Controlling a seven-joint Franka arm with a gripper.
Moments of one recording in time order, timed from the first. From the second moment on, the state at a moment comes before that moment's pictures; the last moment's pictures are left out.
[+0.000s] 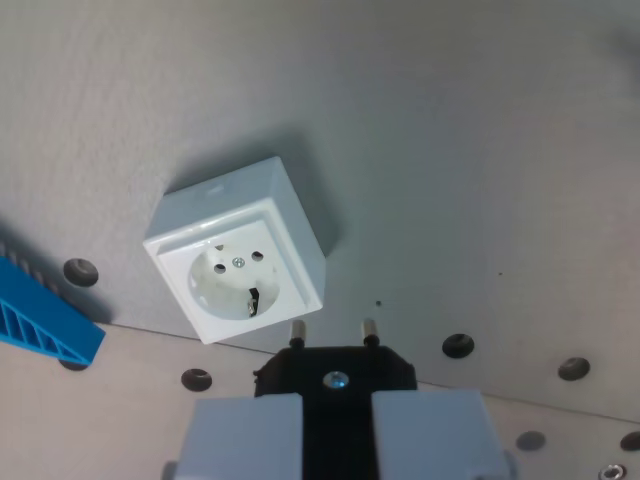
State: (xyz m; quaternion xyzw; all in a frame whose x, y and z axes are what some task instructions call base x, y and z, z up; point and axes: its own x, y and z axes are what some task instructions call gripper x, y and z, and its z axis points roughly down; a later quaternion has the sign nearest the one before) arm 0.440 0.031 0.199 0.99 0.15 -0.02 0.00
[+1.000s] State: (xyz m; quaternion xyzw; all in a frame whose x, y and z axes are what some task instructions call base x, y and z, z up) arm 0.405 0.048 0.144 0.97 0.24 -0.02 0.00
